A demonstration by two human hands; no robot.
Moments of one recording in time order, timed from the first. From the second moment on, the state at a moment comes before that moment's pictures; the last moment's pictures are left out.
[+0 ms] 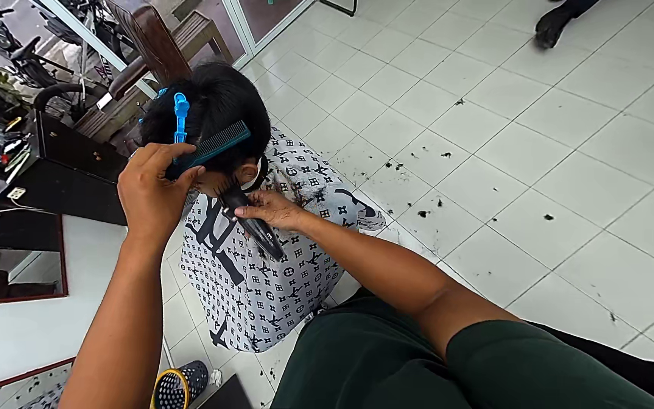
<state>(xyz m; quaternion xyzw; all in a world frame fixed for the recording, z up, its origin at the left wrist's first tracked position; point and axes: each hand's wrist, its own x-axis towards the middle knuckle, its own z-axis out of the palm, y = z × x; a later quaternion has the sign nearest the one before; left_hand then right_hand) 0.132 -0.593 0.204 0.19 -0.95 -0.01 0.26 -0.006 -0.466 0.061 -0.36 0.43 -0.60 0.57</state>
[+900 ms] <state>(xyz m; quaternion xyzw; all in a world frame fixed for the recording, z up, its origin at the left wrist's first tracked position) 0.130 -0.597 0.206 0.23 -0.95 -0.02 0.23 -0.014 -0.464 0.089 -0.30 0.42 -0.62 0.59</state>
